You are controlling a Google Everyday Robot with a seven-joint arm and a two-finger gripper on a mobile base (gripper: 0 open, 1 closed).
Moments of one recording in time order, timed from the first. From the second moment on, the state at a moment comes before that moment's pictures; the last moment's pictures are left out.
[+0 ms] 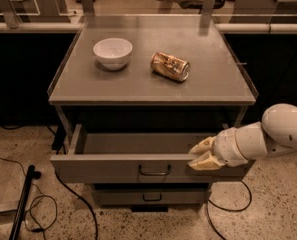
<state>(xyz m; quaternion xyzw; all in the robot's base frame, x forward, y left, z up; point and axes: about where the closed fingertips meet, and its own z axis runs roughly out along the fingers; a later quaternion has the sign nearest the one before) 0.499 -0.161 0.669 -0.59 0.72 0.18 0.32</state>
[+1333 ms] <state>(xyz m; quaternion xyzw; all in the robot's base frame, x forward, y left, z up) 0.497 -0.161 0.671 -0.59 0.72 0.18 0.32</state>
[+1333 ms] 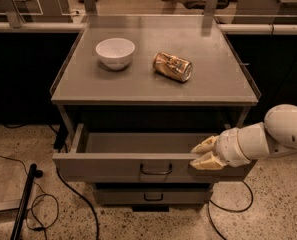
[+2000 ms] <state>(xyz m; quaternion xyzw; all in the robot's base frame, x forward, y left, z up) 0.497 -0.161 0.671 -0.59 0.72 0.18 0.32</state>
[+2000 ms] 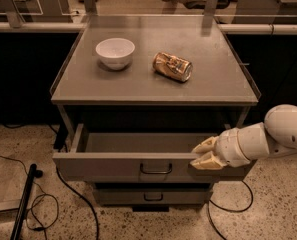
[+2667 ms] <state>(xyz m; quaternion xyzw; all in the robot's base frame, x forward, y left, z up) 0.481 -0.165 0.671 -0.59 0.72 0.18 0.32</state>
